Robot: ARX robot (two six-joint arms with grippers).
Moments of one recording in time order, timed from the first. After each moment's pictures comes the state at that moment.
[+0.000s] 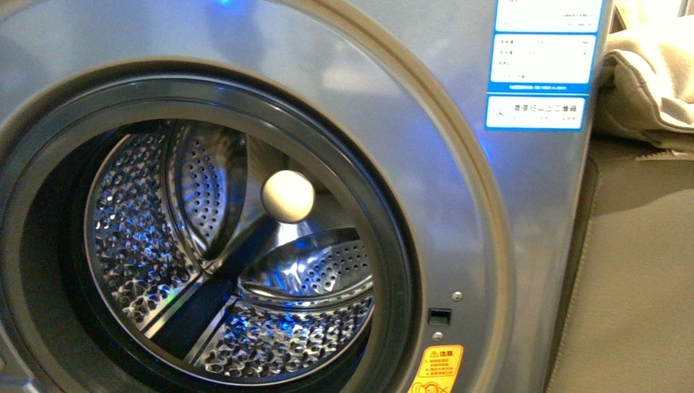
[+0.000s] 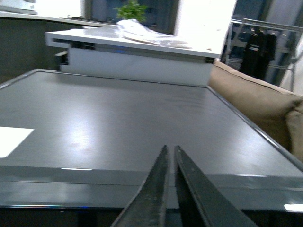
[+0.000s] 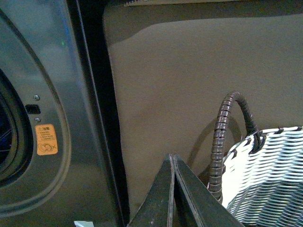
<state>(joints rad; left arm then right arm) -0.56 1.40 2.05 -0.40 -0.48 0.00 0.00 0.01 0.01 0.00 0.00 0.00</state>
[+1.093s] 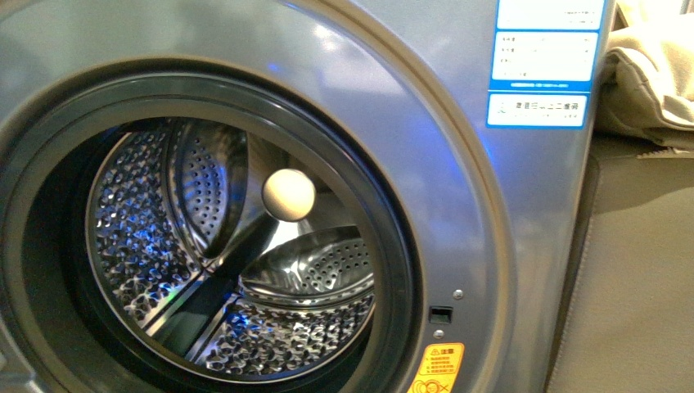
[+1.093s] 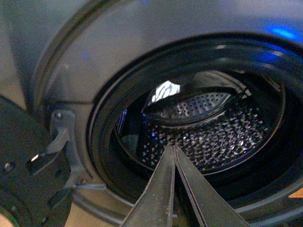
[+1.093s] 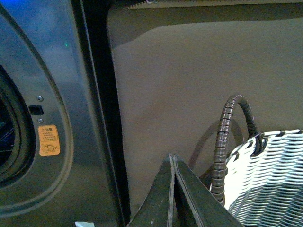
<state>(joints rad) -0.14 0.55 0.45 0.10 -0.14 0.00 0.00 0.00 0.01 0.00 0.00 0.00</state>
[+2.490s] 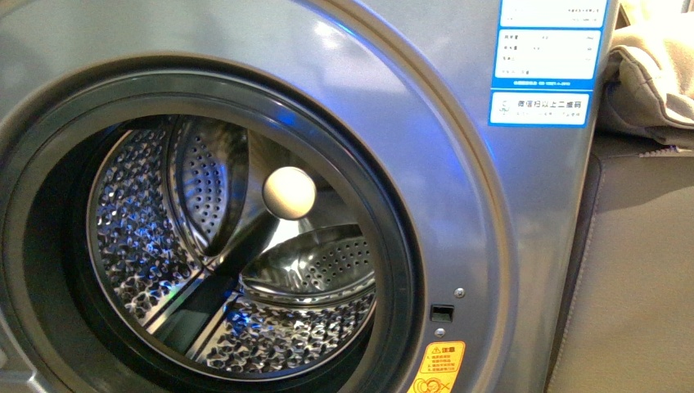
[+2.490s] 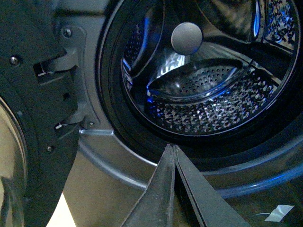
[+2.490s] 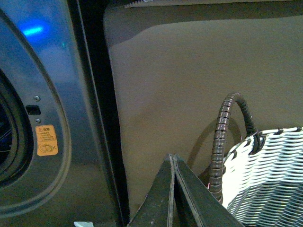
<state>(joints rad) 0.00 0.01 0.01 0.00 0.00 0.00 0.00 0.00 0.01 0.00 0.00 0.00</state>
